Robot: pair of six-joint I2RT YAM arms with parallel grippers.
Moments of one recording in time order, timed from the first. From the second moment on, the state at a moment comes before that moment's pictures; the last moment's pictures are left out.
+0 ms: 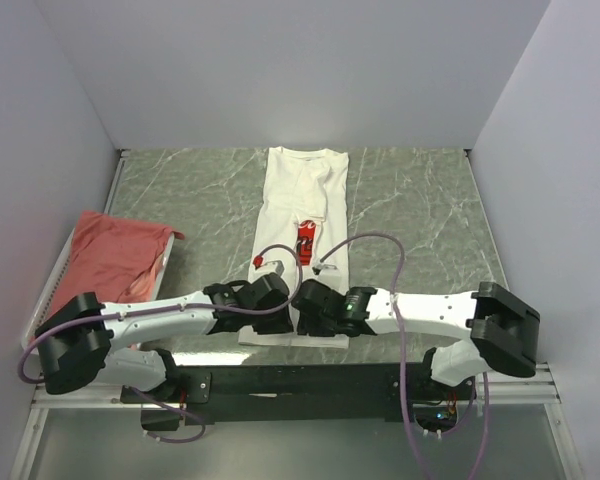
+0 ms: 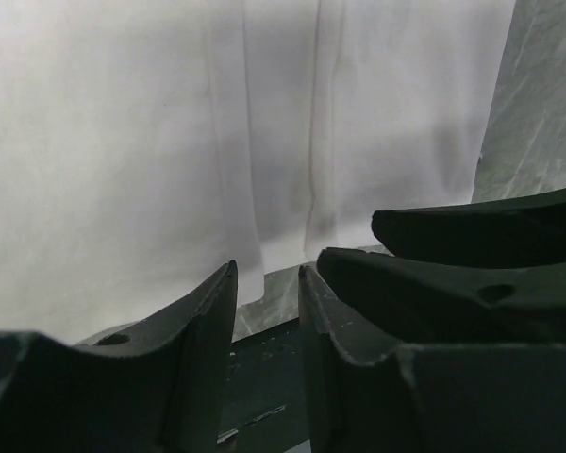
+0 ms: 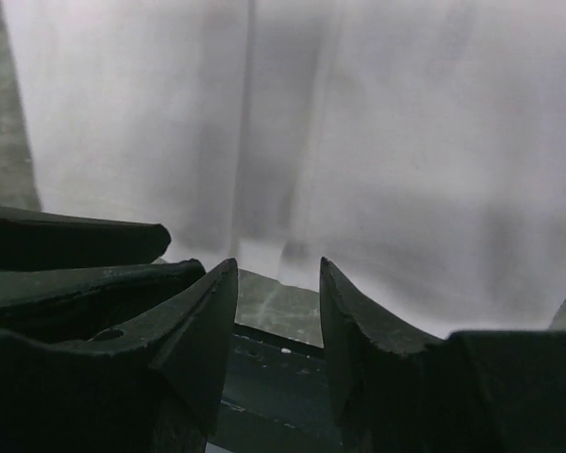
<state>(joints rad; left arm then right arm) -1.07 1.29 0.69 -0.38 -0.10 -1.05 1.17 1.41 0.79 -0.45 0.24 1.14</state>
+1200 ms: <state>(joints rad) -1.11 1.38 0.65 -0.32 -0.07 -1.11 1.22 1.49 0.78 -0.48 0.28 1.22</state>
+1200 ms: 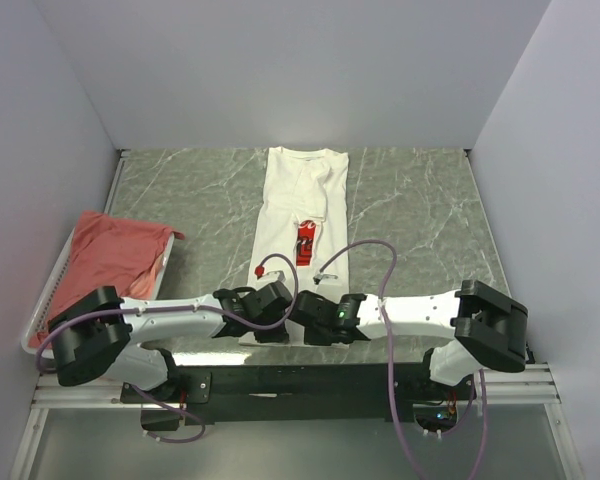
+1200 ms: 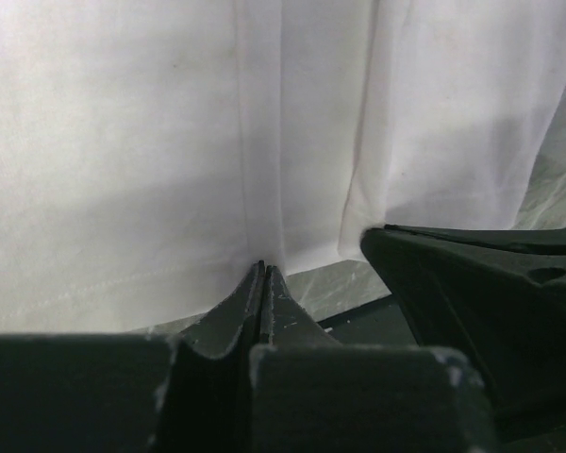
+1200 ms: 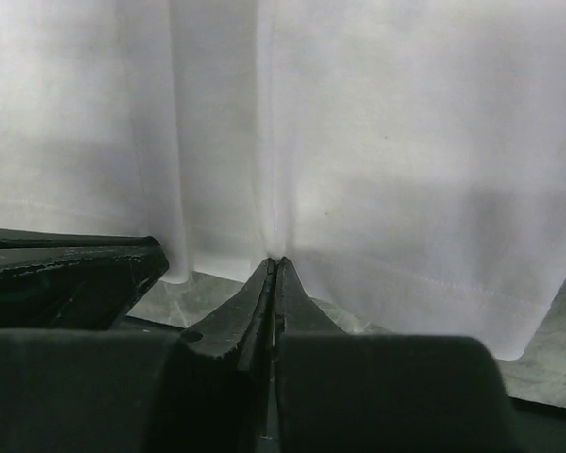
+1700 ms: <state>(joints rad) -1.13 1.31 0.66 -0.32 -0.07 -1.12 1.25 1.44 0.78 -0.43 0.27 1.20</state>
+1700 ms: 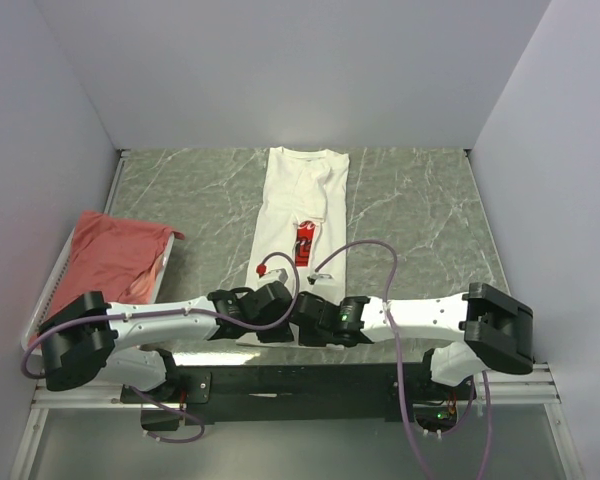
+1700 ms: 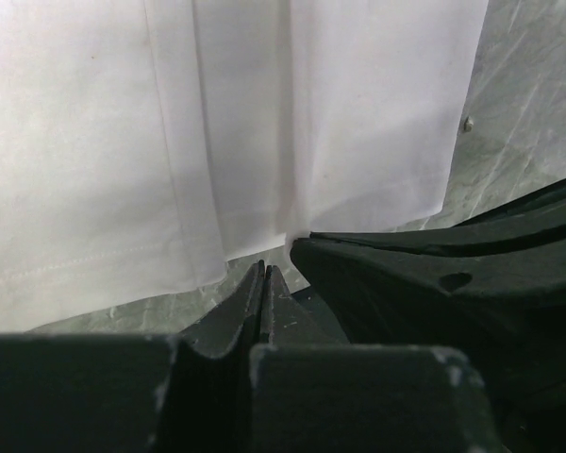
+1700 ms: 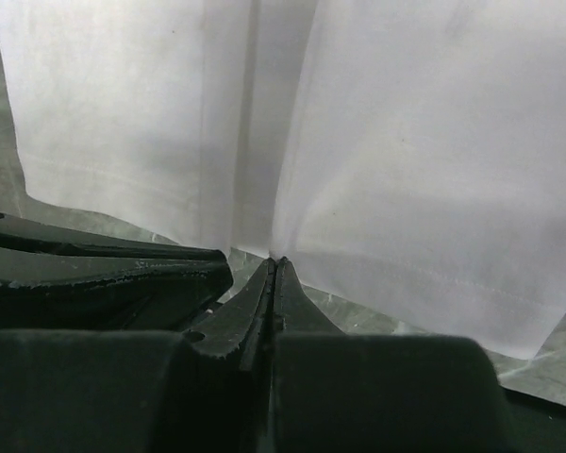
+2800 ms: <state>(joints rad) -1.18 1.43 0.77 -0.47 -0.16 -1.11 1.08 0.90 0.49 -0.46 0.26 1.26</state>
